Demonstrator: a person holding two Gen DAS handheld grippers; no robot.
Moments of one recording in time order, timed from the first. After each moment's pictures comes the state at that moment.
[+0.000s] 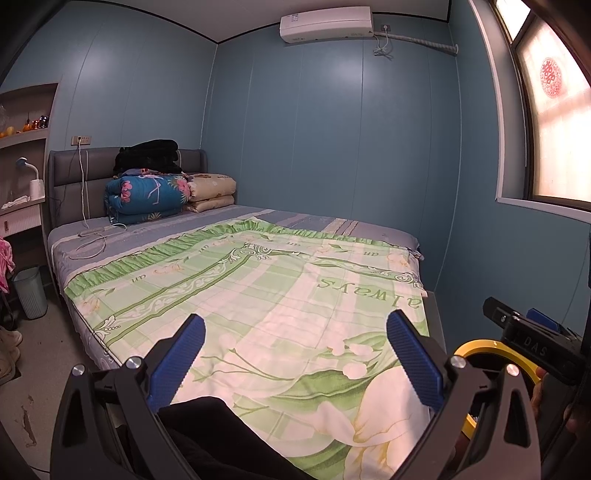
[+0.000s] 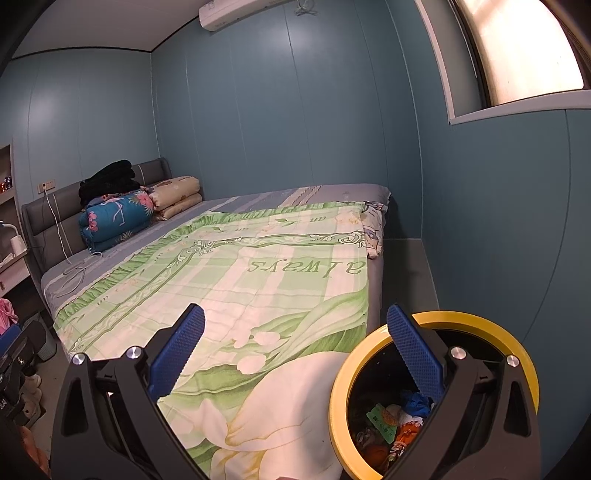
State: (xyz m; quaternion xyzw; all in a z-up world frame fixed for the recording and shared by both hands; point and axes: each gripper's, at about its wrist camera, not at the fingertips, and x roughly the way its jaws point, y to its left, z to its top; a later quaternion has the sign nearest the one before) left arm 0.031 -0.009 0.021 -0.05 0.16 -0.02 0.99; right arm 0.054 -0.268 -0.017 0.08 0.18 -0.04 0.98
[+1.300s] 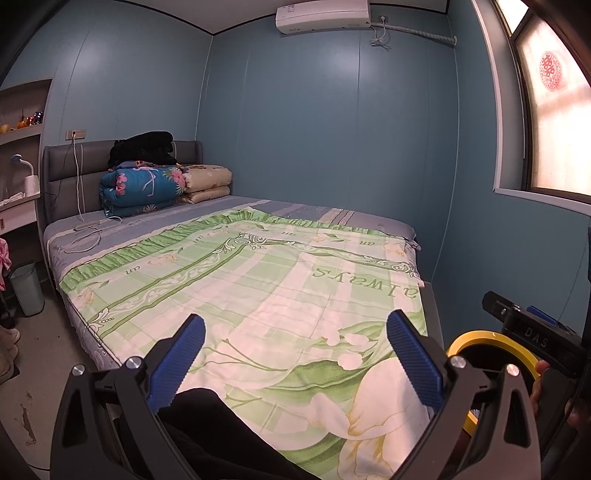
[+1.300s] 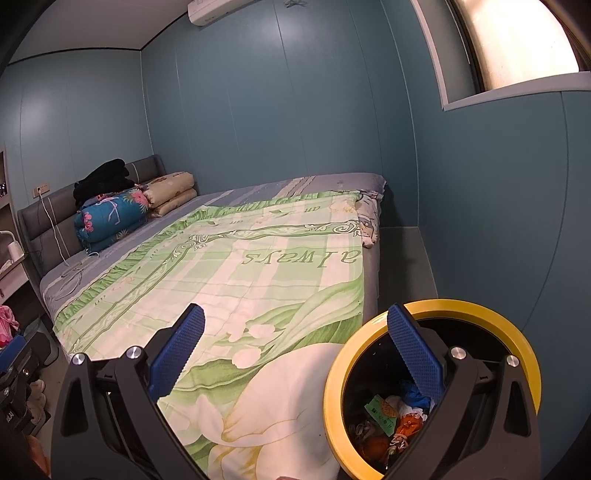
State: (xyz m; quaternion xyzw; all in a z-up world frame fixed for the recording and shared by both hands) left arm 0.040 -0.016 0.014 -0.04 0.18 -0.03 0.98; right arm 0.057 -0.271 -0.023 0.10 0.20 -0.05 0.97
